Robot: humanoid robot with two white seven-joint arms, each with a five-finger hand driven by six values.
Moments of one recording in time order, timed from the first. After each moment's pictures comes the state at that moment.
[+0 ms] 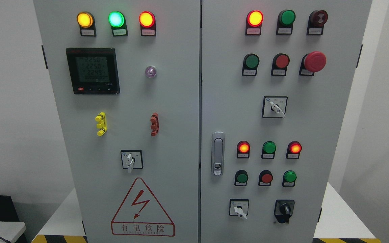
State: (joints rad) left arm 0.22 0.00 0.29 -0.21 0.00 -0.22 -0.16; right arm 0.12 0.12 0.00 -0.11 0.00 0.01 -0.06
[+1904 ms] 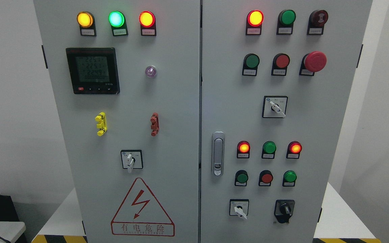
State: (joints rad) left arm 0.28 0.05 0.77 -1.41 0.00 -0.24 -0.16; right arm 0.12 0.12 0.00 -0.11 0.00 0.01 -0.06
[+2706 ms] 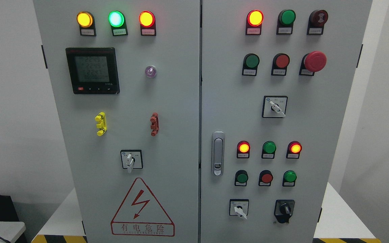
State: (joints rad) left arm 0.15 0.08 0.72 -1.67 -0.12 -0.28 -0.23; right arm 0.12 0.12 0.00 -0.11 0.00 0.01 -0.06
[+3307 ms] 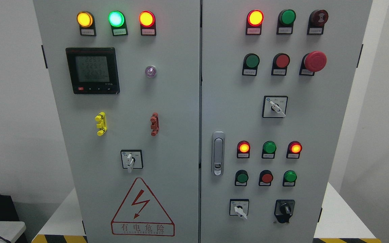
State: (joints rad) left arm 0.04 0.03 0.50 -1.81 -0.22 -0.28 -0.08; right arm 0.12 0.12 0.00 -0.11 0.00 0.01 -0.06
